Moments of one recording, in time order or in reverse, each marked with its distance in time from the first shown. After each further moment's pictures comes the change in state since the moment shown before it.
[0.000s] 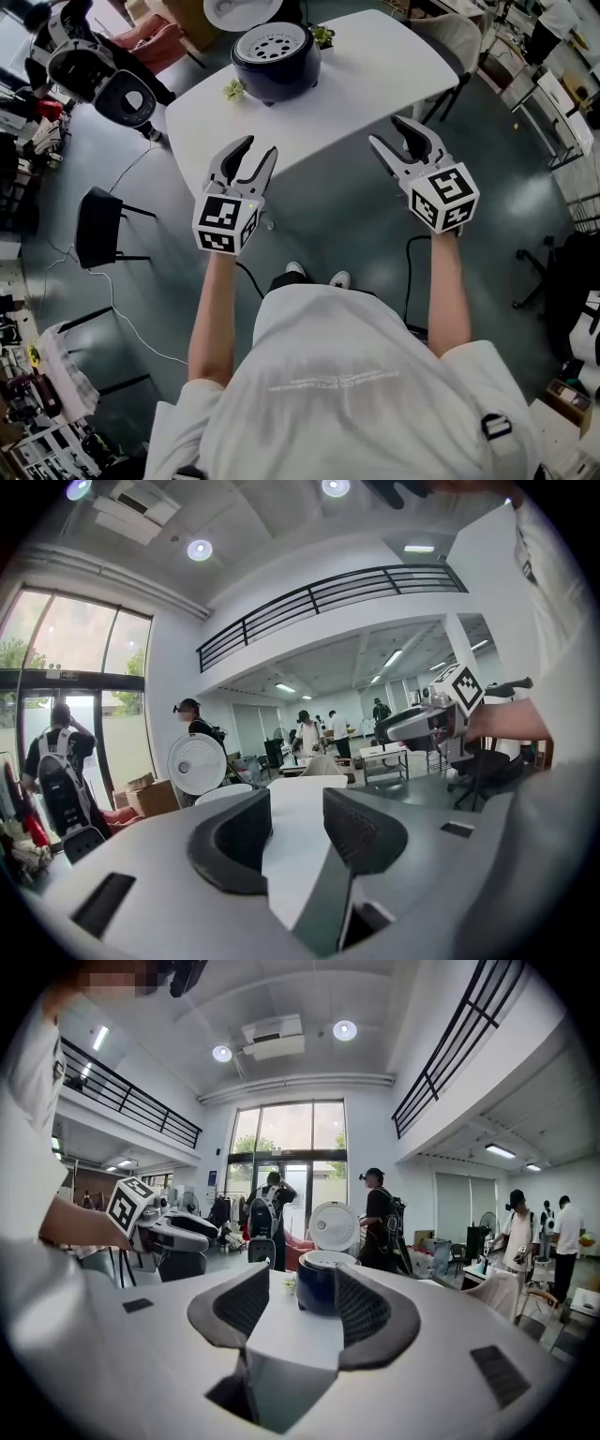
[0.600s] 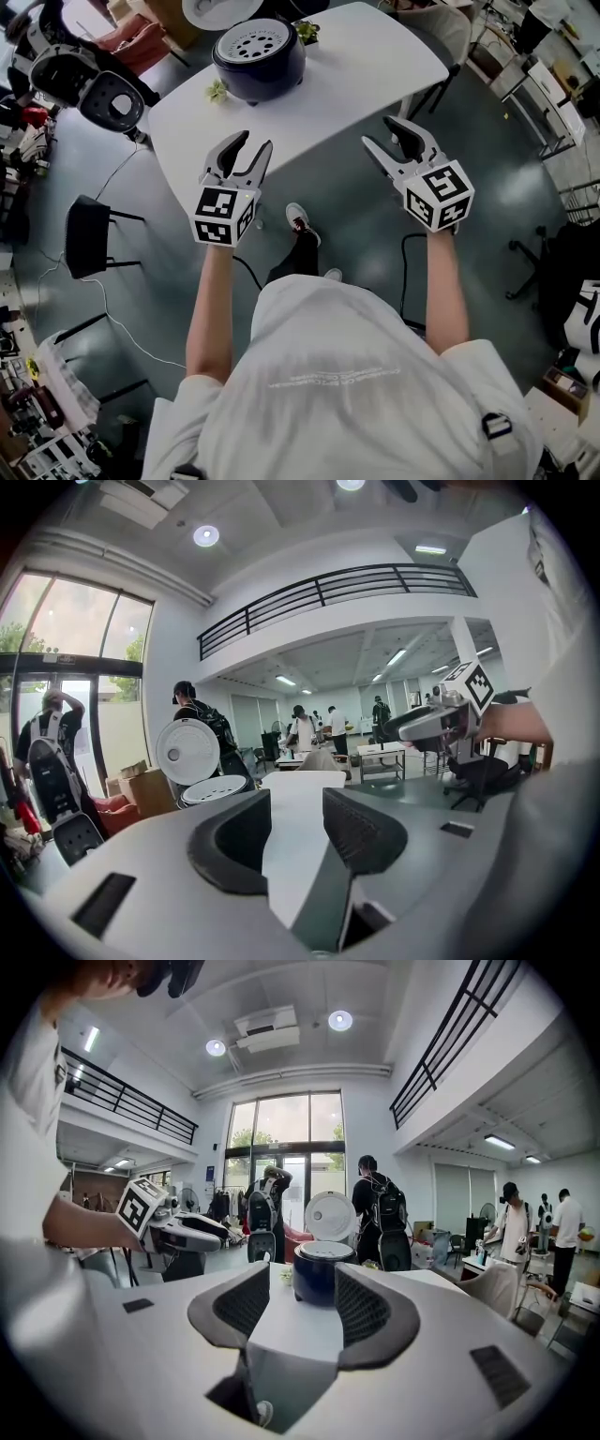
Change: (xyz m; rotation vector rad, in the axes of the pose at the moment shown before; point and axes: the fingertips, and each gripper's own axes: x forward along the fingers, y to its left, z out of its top) left arm 0.040 0.004 -0.014 -0.050 0.042 -0.024; right arm 0.008 -0.016 -0.016 0.020 0.048 0.002
